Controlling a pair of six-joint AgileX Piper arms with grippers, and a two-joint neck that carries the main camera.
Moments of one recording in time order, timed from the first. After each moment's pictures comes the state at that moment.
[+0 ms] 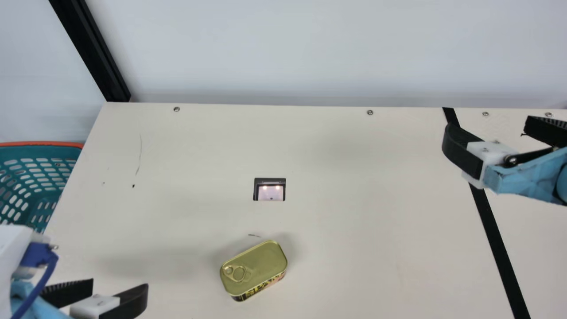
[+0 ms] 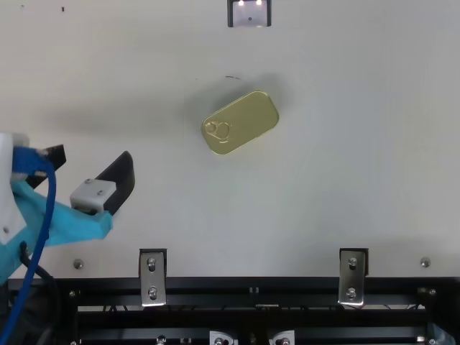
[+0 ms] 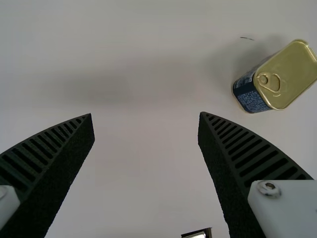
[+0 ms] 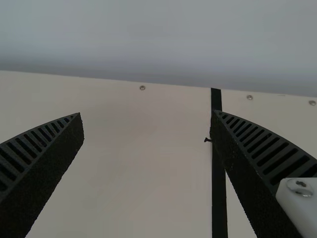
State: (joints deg) left arm -14.1 46.7 -28.1 -14.2 45.0 -2.9; right arm -16.9 67.7 -55.8 39.3 31.7 -47.2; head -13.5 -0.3
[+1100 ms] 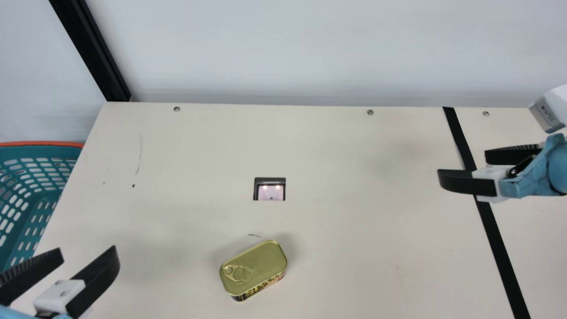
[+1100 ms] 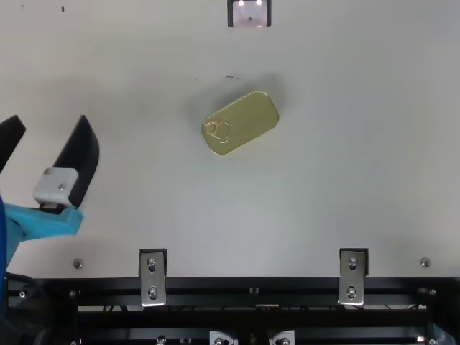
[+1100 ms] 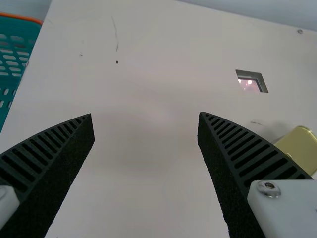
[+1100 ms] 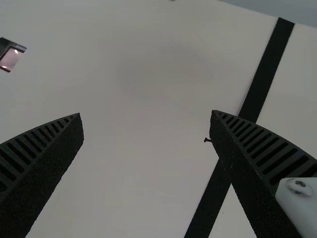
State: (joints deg) left arm -9.4 33.6 -17.3 -11.9 25.1 -4.4; right arm -27.5 94.1 -69.4 42.6 55.3 -72.3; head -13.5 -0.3
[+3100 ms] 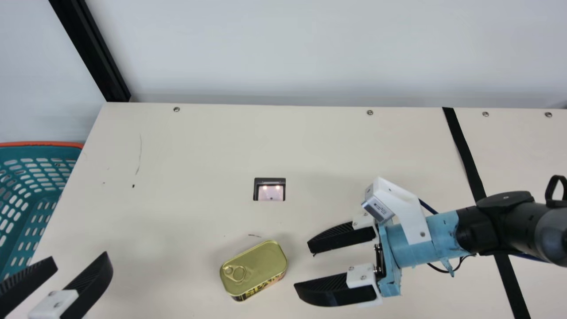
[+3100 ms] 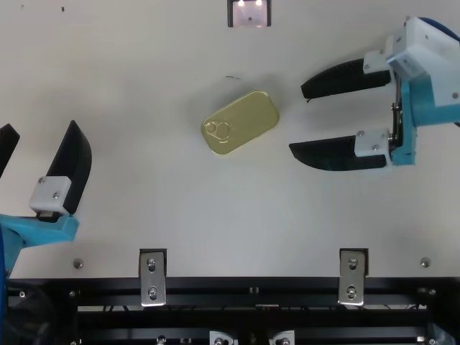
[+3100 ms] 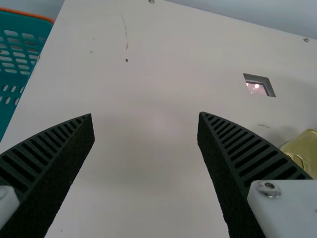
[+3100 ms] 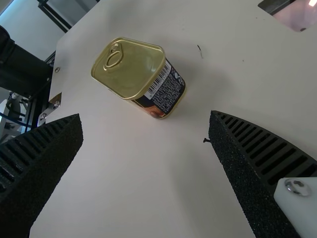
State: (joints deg) left arm -8.2 30.5 -14.2 -12.0 23.8 -4.9; right arm -6.3 109.3 -51.2 65.5 70.0 -105.9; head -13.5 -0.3
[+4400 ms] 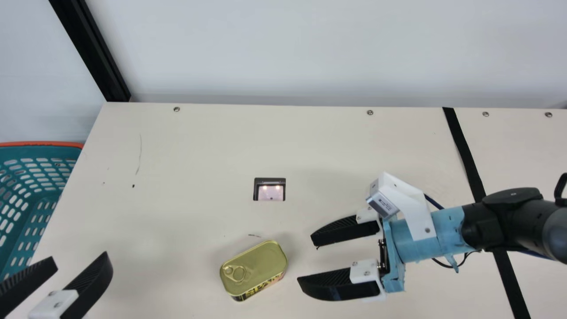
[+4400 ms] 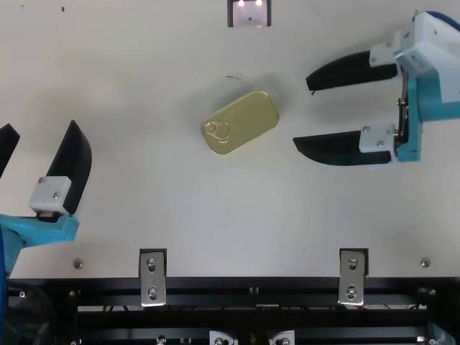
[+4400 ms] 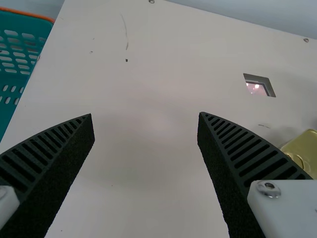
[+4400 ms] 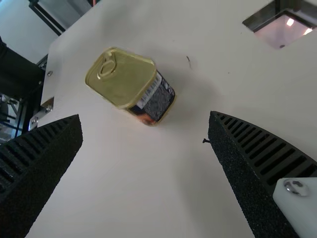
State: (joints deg) left arm -8.2 30.5 -14.2 -12.0 23.8 -4.9; right arm -6.2 108.2 -52.7 66.3 69.8 -104.4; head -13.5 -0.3
